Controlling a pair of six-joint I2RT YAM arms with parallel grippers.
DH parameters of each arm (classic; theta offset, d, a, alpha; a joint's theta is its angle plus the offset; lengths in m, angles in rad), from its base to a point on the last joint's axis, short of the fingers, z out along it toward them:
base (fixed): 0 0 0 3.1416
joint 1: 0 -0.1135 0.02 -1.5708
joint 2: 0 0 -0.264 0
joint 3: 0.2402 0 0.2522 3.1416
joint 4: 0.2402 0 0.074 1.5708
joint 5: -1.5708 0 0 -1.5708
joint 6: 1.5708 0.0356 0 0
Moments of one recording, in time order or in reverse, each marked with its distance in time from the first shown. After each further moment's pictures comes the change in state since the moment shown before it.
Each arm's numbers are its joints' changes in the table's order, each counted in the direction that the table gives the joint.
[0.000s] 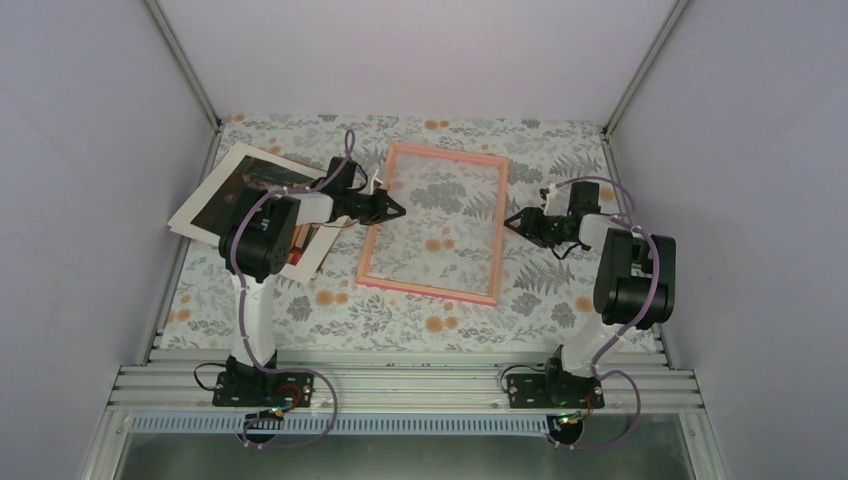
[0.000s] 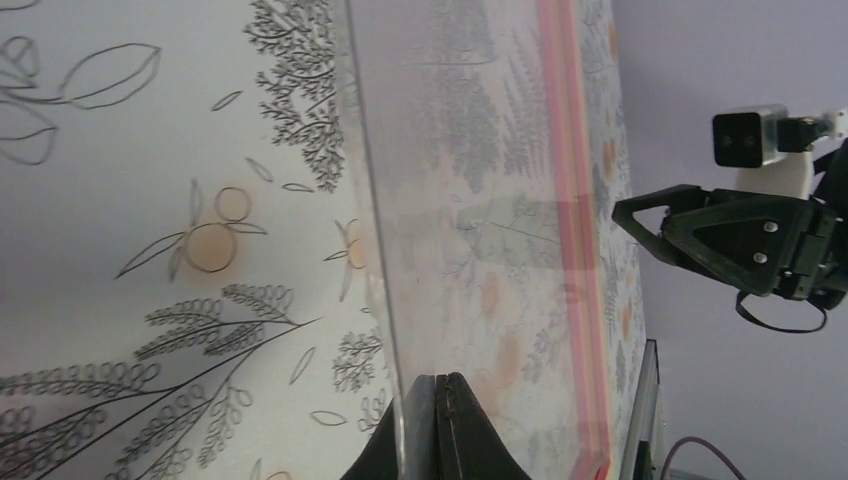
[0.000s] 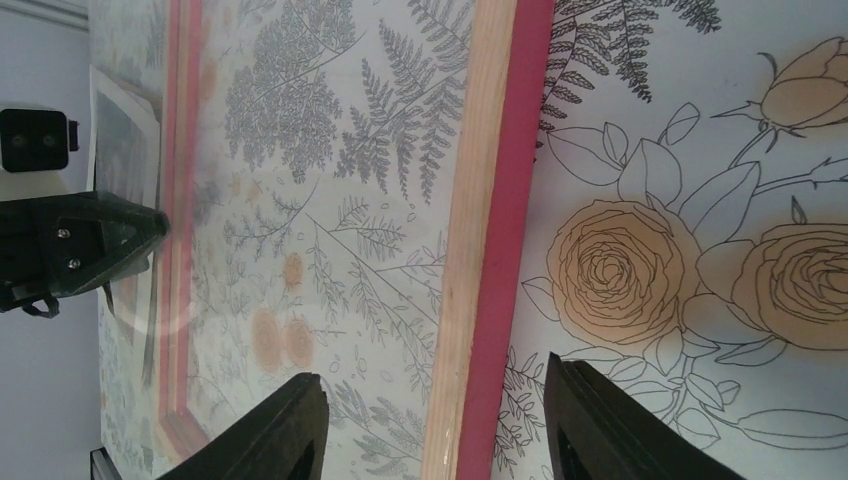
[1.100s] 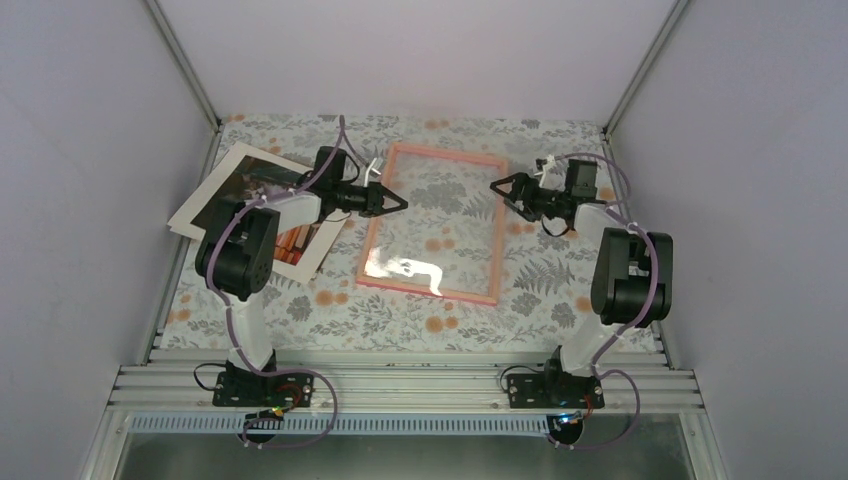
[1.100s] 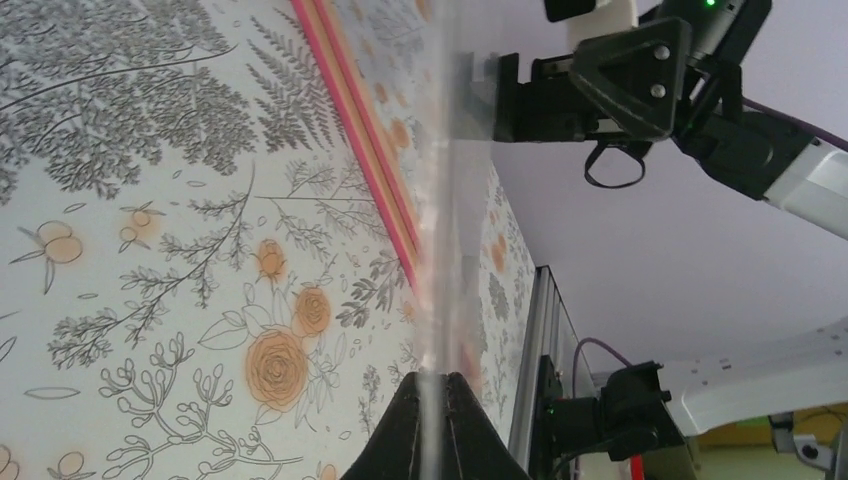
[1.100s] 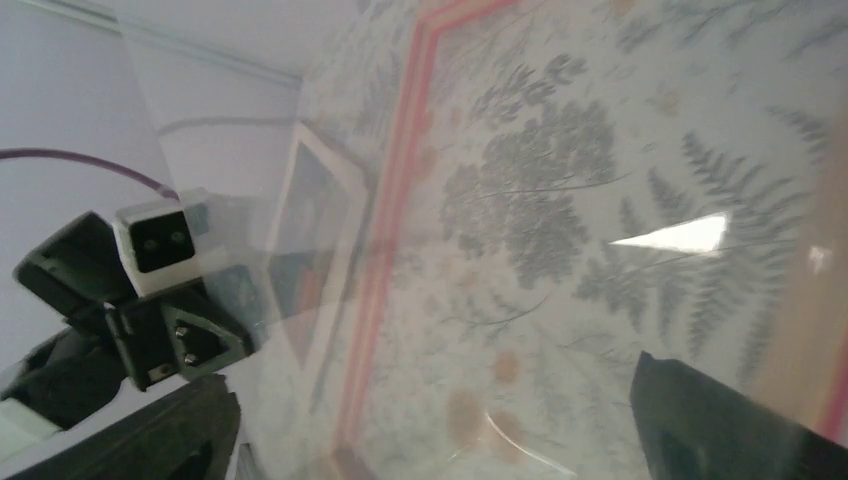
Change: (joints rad) left arm -0.016 0.192 -0.074 -0.008 -0.224 0.084; right arm -0.069 -0.004 0.090 -0.238 0.232 0.301
